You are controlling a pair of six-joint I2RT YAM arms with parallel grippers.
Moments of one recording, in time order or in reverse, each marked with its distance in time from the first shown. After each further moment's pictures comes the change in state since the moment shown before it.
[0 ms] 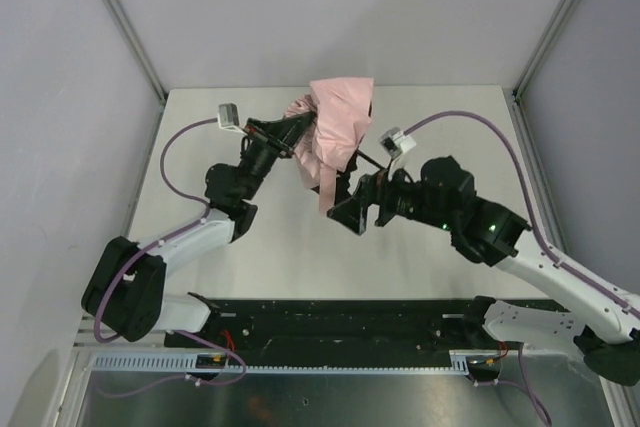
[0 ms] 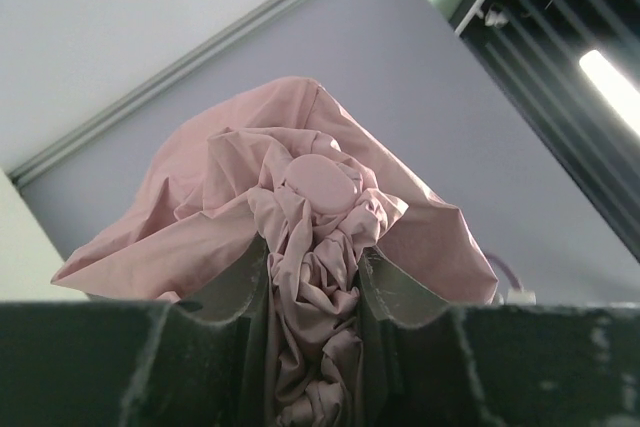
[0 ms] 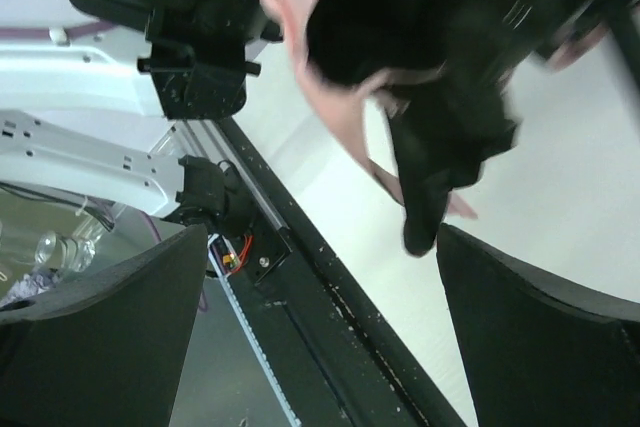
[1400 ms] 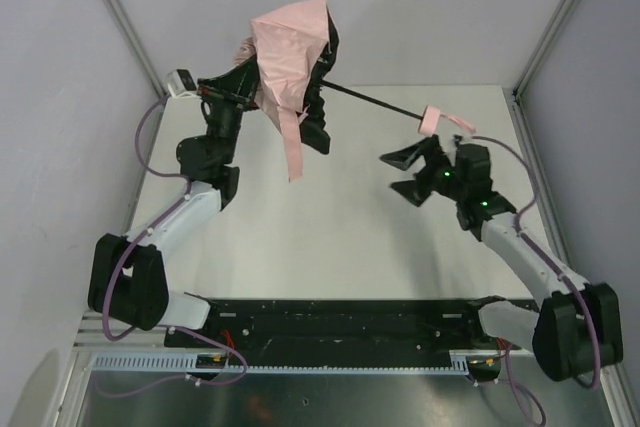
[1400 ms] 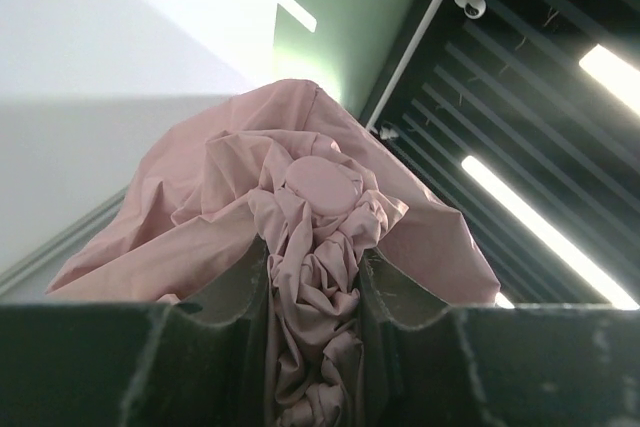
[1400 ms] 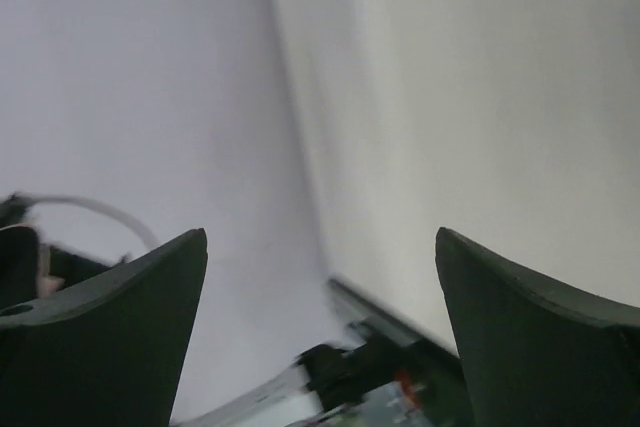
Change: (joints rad) left arm 0.187 0.049 0.257 0.061 -0.107 -0.210; right arm -0.697 0.109 -0.409 0.339 -0.270 0.676
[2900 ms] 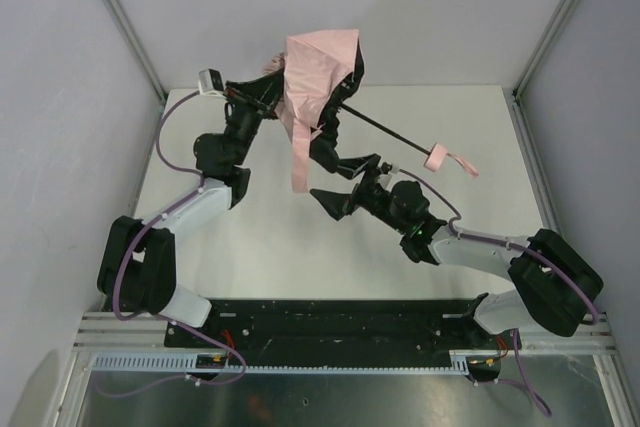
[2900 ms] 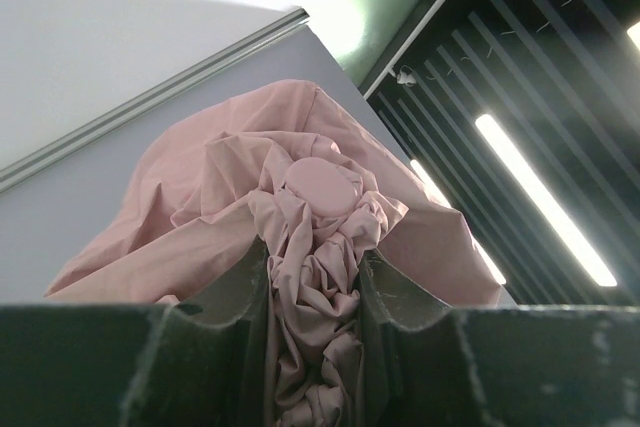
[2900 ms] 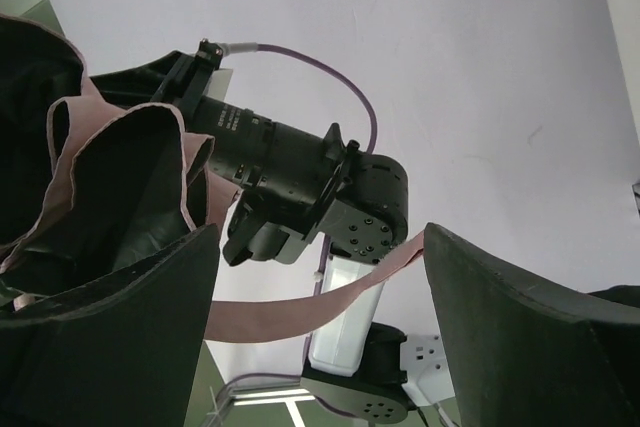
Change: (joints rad) left arm -0.037 0.096 -0.008 -0.002 0.146 -0.070; right arm 0.612 0.283 -0.104 0.887 0.331 0.863
